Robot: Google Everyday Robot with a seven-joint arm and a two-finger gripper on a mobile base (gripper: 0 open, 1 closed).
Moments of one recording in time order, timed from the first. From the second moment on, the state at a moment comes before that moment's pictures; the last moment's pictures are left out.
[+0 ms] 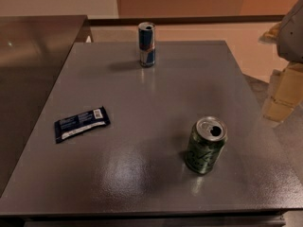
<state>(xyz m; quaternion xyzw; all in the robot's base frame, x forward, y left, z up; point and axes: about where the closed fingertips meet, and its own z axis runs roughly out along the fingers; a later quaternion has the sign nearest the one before) 0.438 -0.217 0.976 -0.60 0.78 -0.03 0.16</state>
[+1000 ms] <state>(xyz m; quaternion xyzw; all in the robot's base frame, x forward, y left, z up) 0.411 -0.194 0.961 -0.65 0.74 0.02 0.17</state>
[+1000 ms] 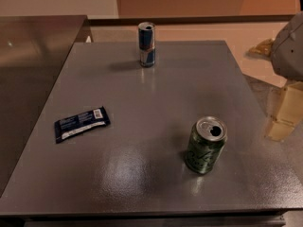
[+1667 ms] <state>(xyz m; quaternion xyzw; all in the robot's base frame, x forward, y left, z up) 0.368 -0.156 0.924 -0.70 0.68 0.11 0.18</state>
